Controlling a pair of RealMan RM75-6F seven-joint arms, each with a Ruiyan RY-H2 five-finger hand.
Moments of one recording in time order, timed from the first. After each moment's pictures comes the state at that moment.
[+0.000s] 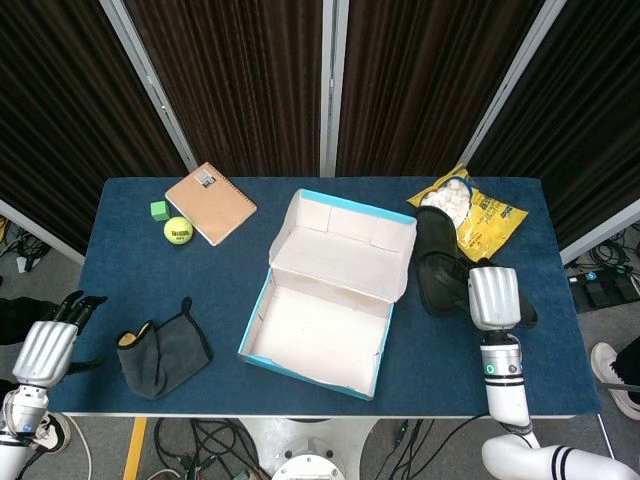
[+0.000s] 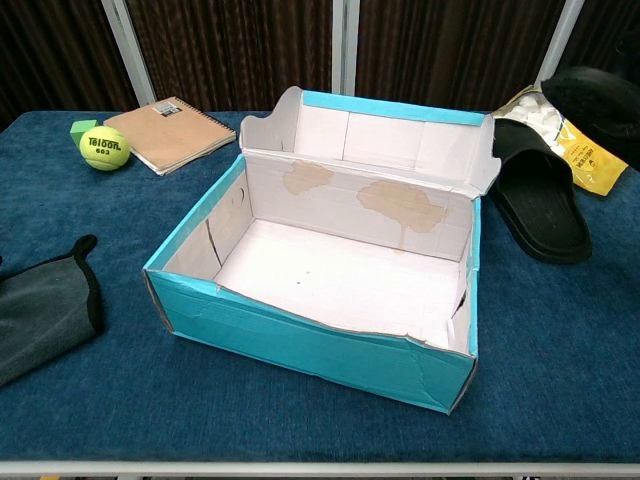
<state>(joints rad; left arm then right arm) -0.15 -1.27 0.01 -1.31 1.57 1.43 -0.11 0.47 -1.52 0.13 -1.53 -1.22 1.54 -0.41</state>
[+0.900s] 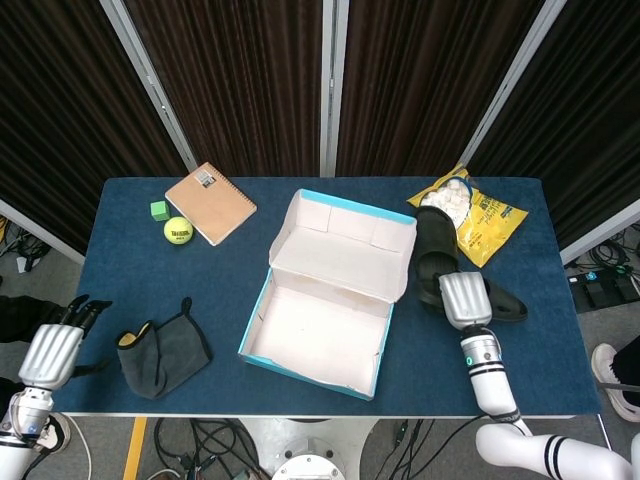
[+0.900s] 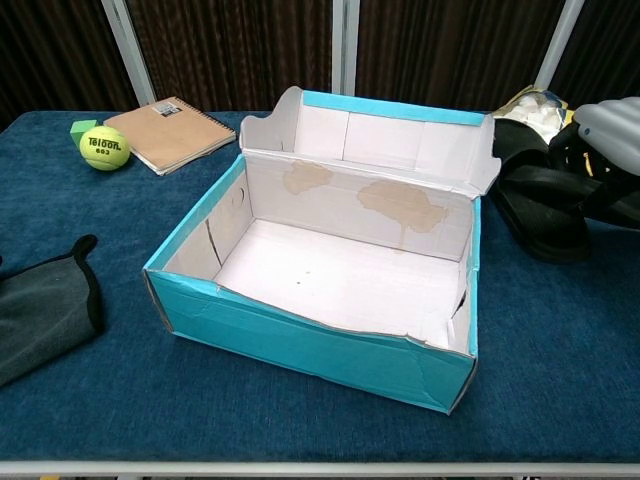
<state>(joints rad) -0.15 -1.29 0.02 -1.30 1.57 1.42 -0.10 0.53 -1.54 0.15 -1.51 -1.06 1.21 -0.65</state>
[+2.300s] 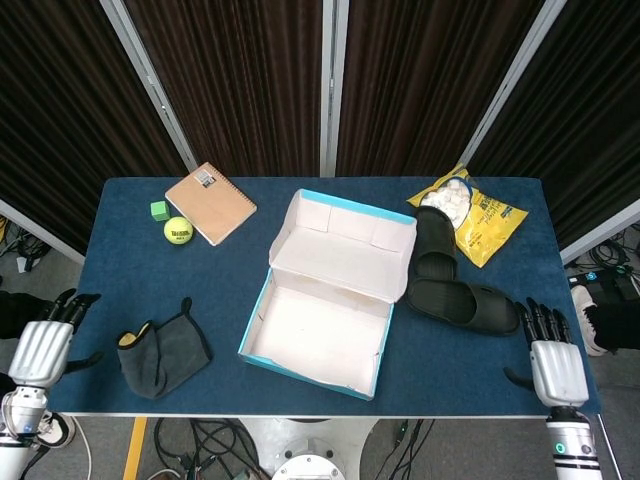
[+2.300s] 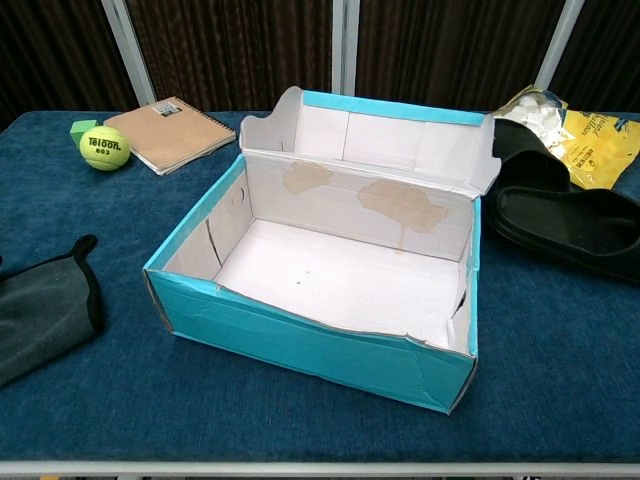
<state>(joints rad) -0.14 -1.27 0.00 -1.36 1.53 1.45 -0.03 0.13 -1.31 -0.06 -1.59 -1.37 1.53 -0.22</state>
